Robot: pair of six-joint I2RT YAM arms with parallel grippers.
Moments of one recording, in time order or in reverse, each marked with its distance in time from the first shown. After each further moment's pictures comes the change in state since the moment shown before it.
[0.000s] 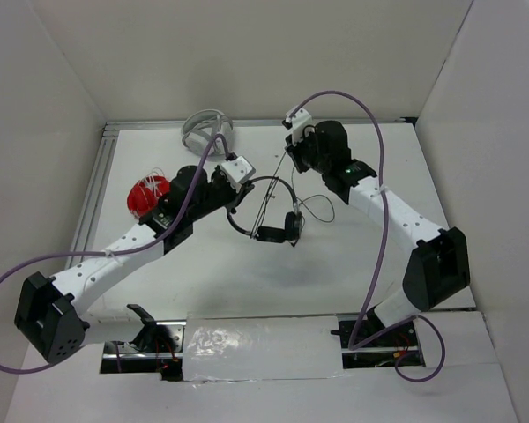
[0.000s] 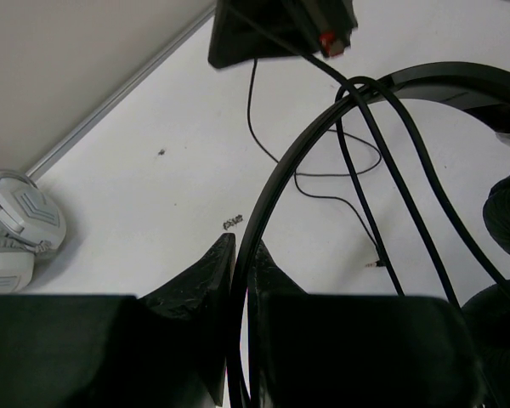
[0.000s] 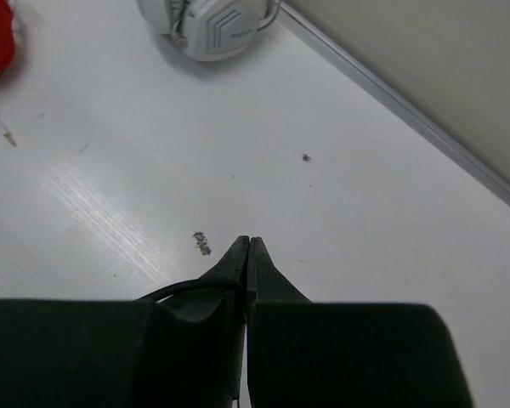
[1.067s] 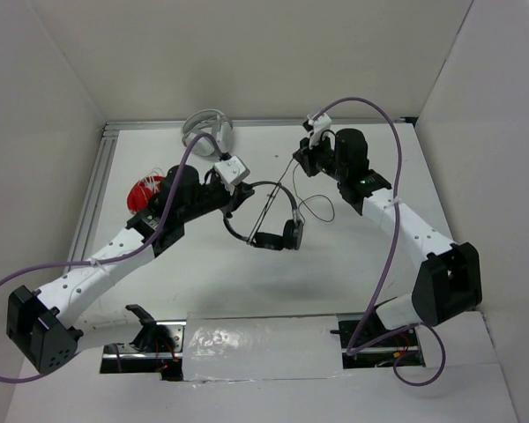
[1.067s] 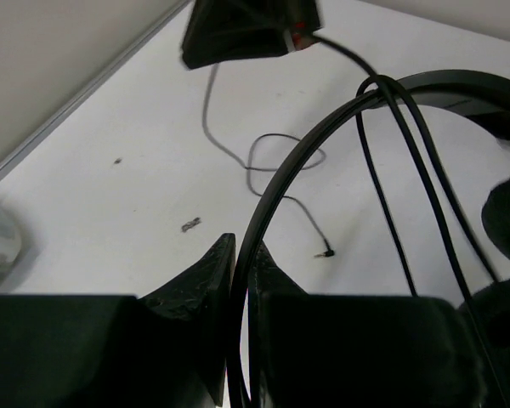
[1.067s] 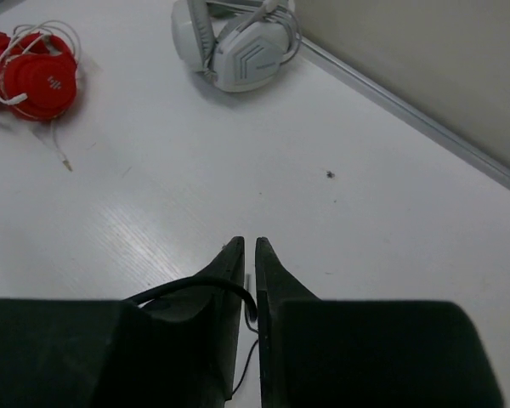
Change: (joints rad) left arm 0.001 -0.083 0.037 -0.114 0.087 -0.050; right arm -0.085 -0.111 -0.168 0.158 -0.173 0.124
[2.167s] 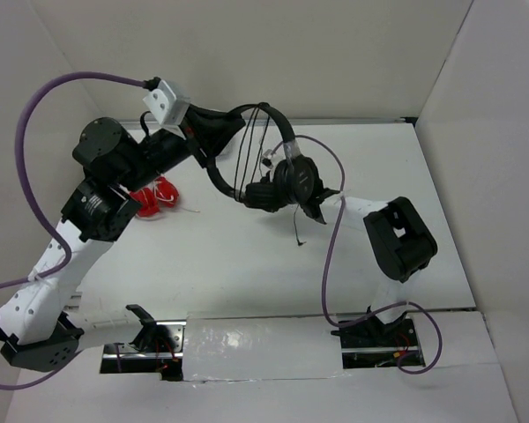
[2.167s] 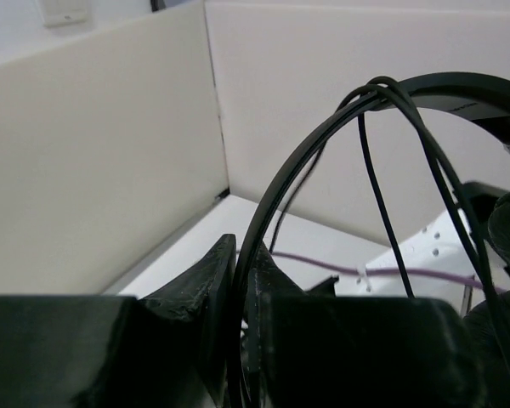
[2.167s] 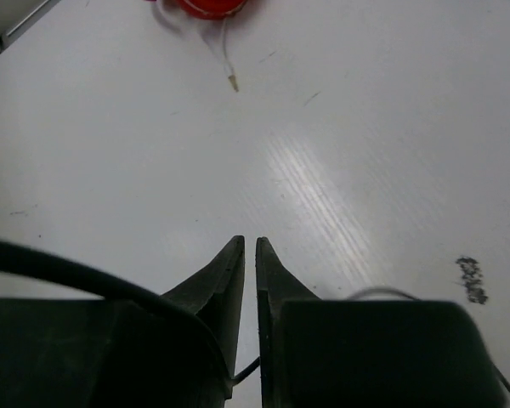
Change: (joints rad) left arm -0.005 0.014 0.628 -0.158 0.059 -0.178; right arm 0.143 0.369 -0.106 0.307 -0.335 0.225
